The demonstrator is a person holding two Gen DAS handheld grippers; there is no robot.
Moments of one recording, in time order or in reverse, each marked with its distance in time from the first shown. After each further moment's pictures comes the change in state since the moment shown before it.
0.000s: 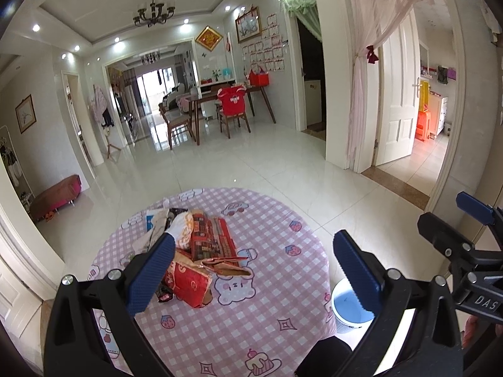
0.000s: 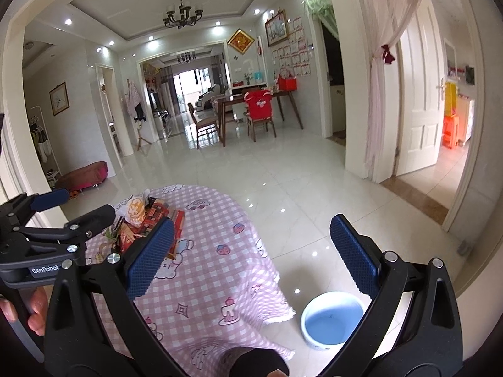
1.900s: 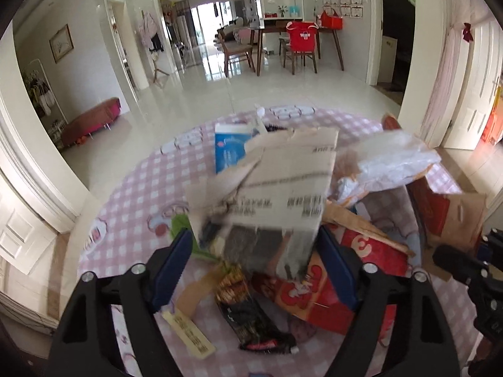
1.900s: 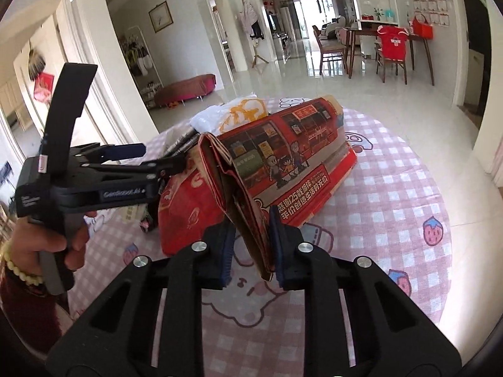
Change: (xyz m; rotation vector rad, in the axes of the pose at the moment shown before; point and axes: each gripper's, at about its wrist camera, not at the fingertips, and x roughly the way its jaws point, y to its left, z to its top) left arm 0.220 0.181 -0.062 -0.166 0.288 0.220; right arm 0.247 0.130 -0.050 -0.229 0.360 0.545
